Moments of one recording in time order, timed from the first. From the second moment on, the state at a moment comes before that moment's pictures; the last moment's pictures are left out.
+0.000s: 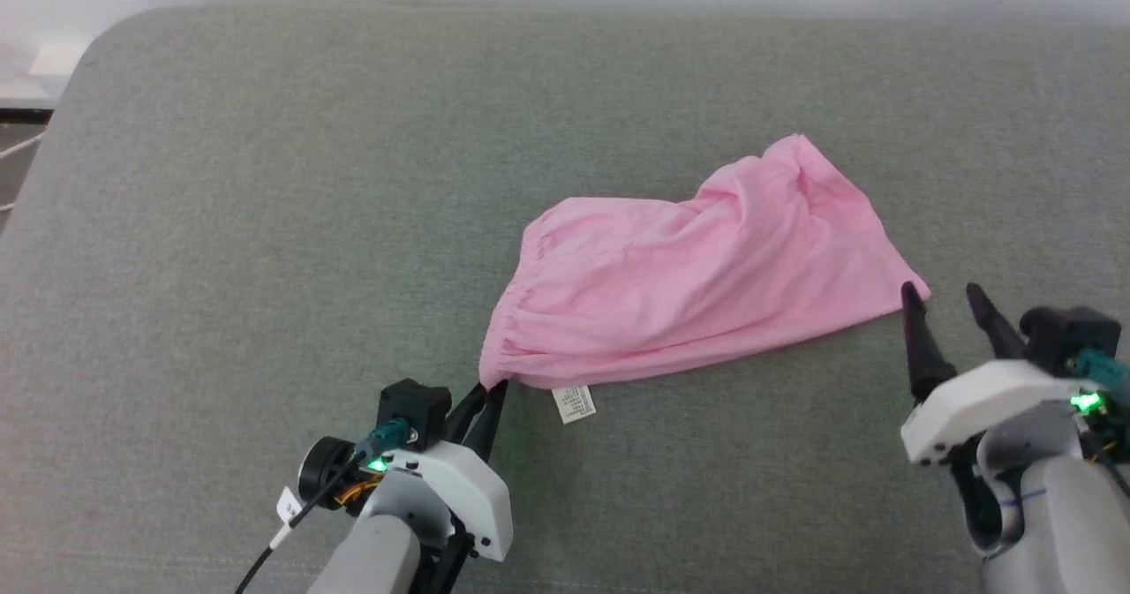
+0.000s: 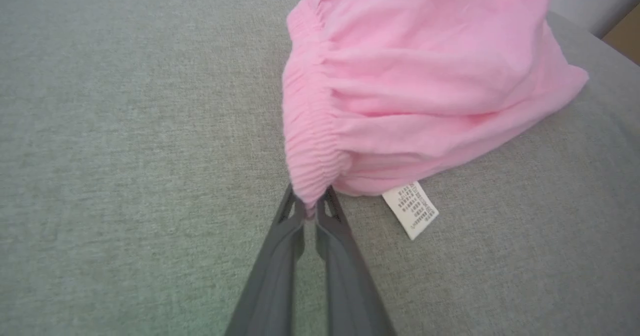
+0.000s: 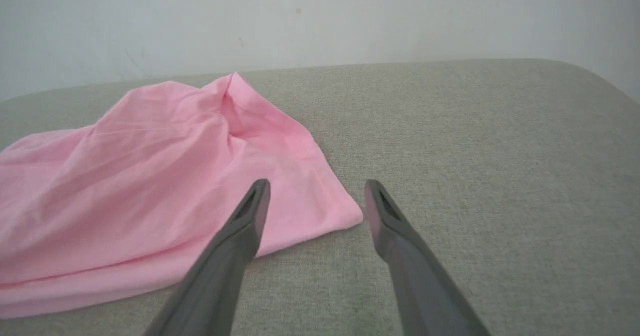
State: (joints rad) left arm -0.27 0.12 -0.39 0.49 -0.31 -0.03 -0.10; right arm -0.21 -0.05 -0.14 0.29 0.13 0.13 -0.04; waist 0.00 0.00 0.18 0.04
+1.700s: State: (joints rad) left arm -0.82 0.33 -0.20 -0.03 -0.78 -0.03 0.45; right arm -0.86 -0.24 0.04 -0.06 0.18 0.13 0.83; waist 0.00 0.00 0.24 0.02
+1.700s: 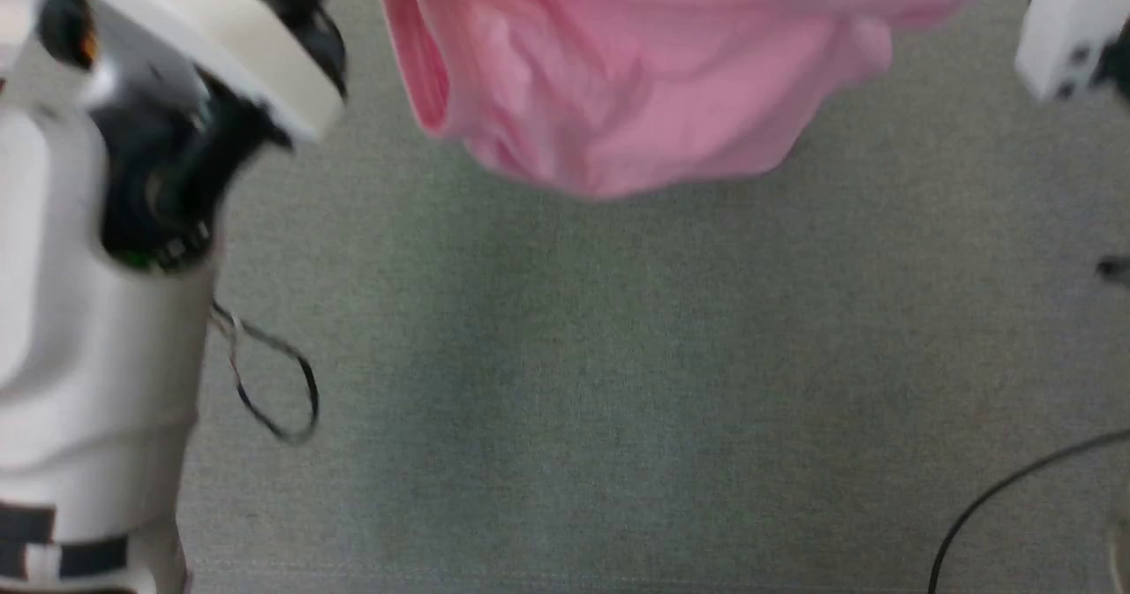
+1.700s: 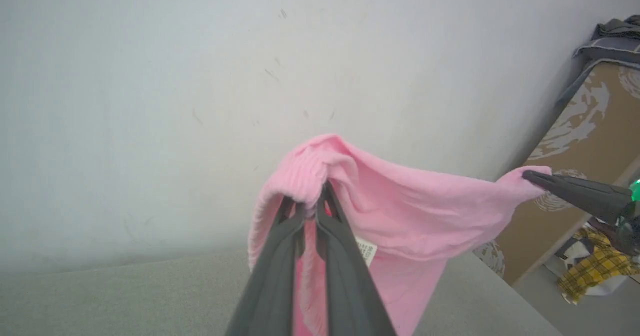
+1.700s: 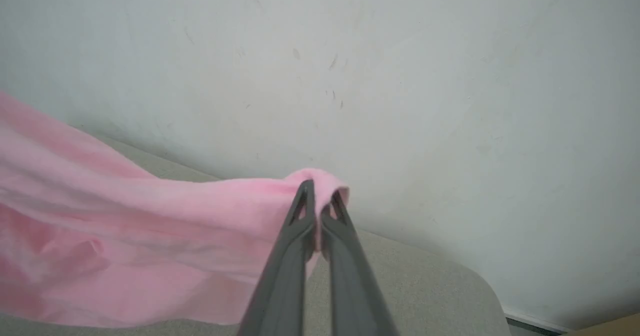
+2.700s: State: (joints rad) left arm -0.67 0.38 -0.40 0.27 -0.69 -0.11 0.34; right arm -0.69 -0.25 0.12 0.22 0.23 0.13 0.60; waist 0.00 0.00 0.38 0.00
